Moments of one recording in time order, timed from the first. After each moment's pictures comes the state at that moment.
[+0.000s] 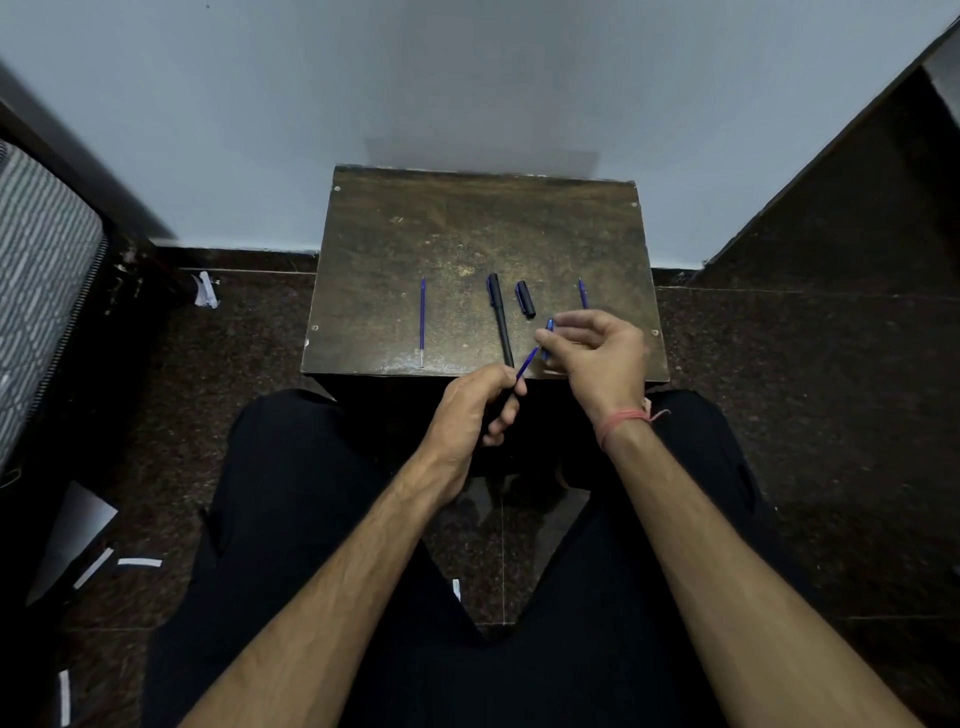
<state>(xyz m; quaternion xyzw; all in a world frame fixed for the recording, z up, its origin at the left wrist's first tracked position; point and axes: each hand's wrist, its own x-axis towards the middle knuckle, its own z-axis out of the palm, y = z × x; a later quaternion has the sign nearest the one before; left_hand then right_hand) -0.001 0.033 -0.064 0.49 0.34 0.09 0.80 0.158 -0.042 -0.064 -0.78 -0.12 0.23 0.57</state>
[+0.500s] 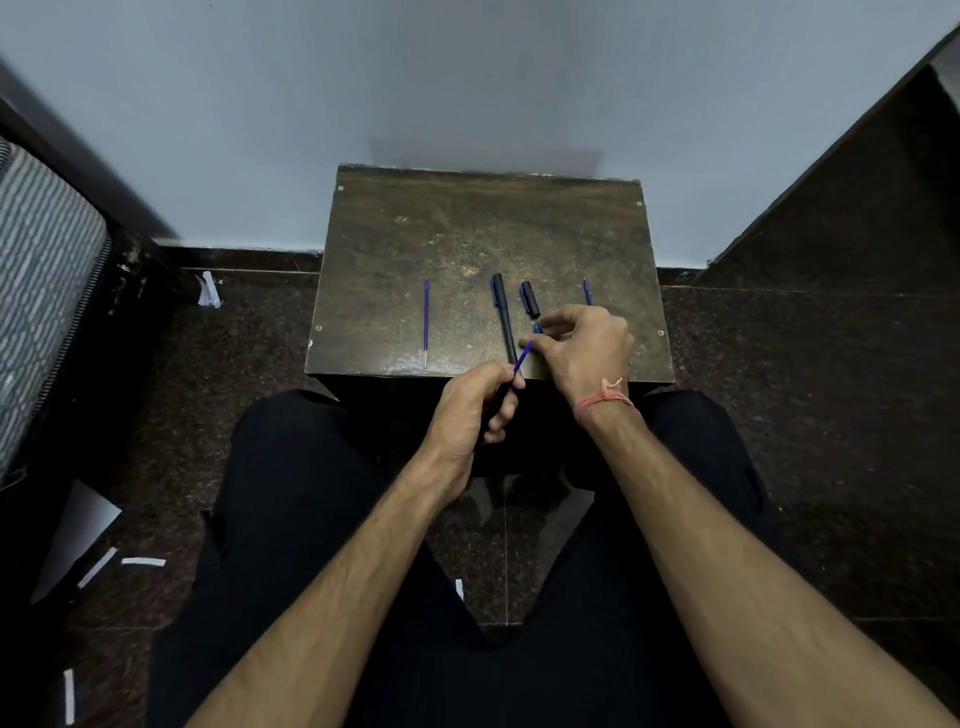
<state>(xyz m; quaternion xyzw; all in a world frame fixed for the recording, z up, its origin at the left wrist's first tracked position) 0.001 0.035 -0.062 0.45 0.37 0.11 0.81 0.166 -0.015 -0.074 -0.90 -0.24 0.12 0.34</state>
